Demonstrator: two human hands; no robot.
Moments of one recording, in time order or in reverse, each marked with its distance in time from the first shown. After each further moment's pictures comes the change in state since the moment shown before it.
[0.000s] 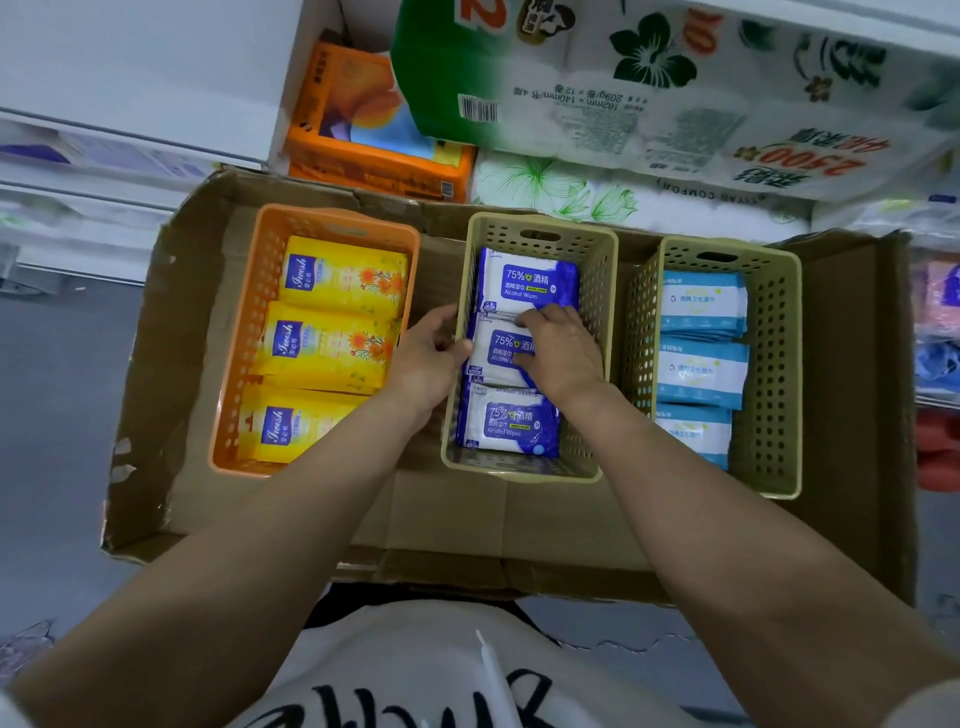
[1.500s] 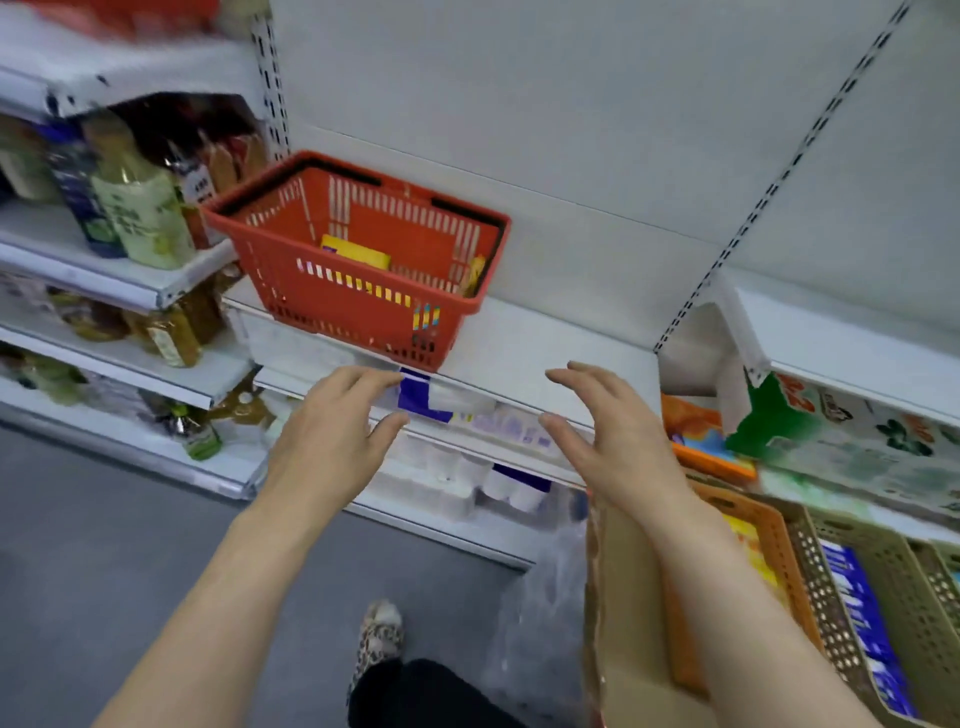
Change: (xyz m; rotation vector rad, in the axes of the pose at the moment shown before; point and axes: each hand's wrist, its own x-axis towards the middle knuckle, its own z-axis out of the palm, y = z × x) left_hand -0.106 -0.045 -0.706 0.628 0.588 0.805; right_hand -0.027 -0.637 -0.089 0.076 0.515 -0.388
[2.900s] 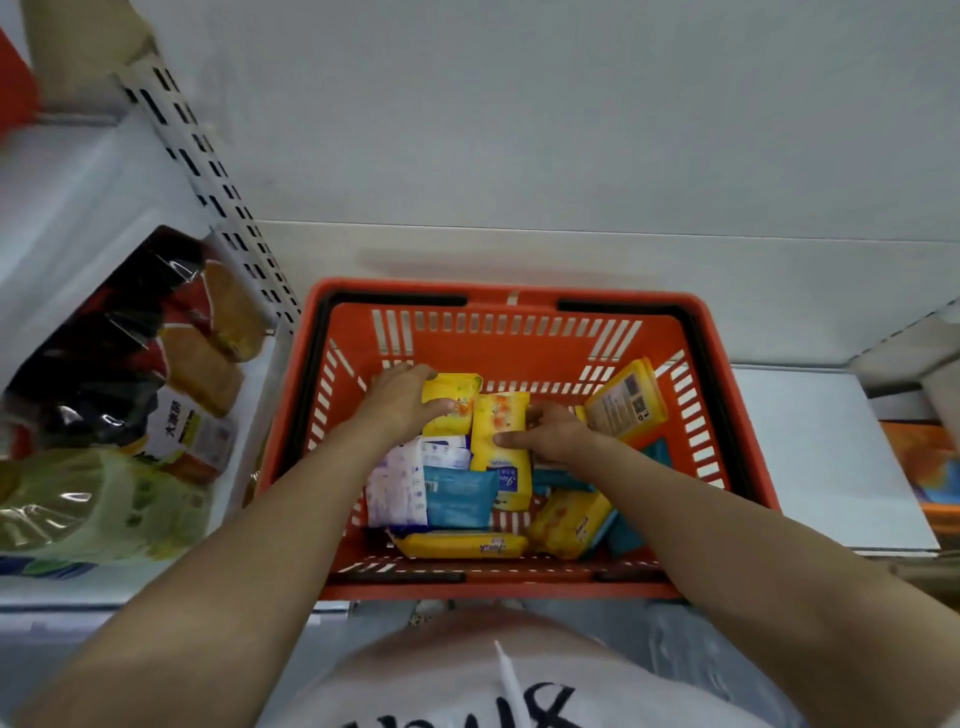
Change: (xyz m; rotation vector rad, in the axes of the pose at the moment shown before) left_hand 0.481 -0.275 0.090 0.106 -0.720 -0.015; right_hand 0.433 -0.008 0.315 0.765 -0.496 1.034
